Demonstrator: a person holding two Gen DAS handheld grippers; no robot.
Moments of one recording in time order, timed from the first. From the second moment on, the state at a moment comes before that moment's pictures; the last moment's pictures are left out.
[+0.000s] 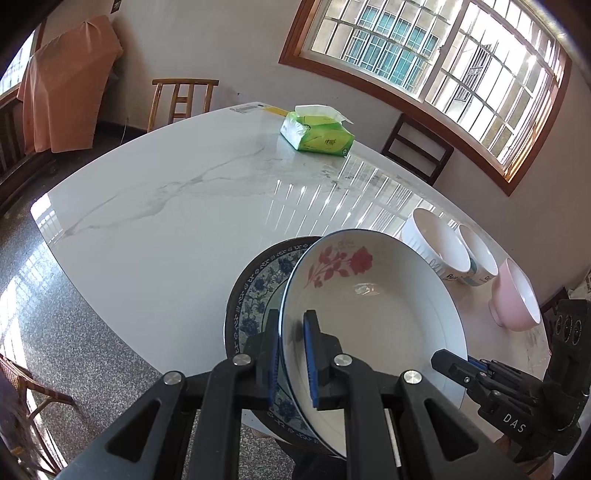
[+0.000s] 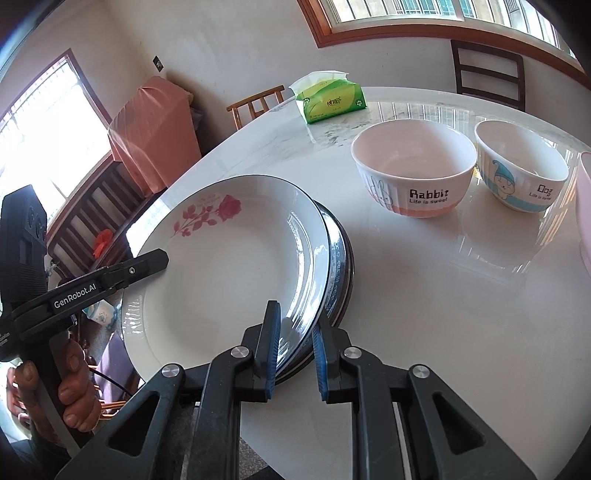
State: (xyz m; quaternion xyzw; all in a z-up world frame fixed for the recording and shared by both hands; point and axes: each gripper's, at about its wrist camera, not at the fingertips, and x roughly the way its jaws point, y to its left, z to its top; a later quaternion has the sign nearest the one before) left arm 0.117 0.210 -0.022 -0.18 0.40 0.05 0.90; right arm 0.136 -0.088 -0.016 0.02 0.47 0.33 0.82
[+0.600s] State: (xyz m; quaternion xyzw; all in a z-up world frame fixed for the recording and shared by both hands) left arm 0.121 0.218 -0.032 -0.19 0.41 0.05 0.89; right arm 0.136 -0.083 -0.019 0.02 0.47 0.33 0.82
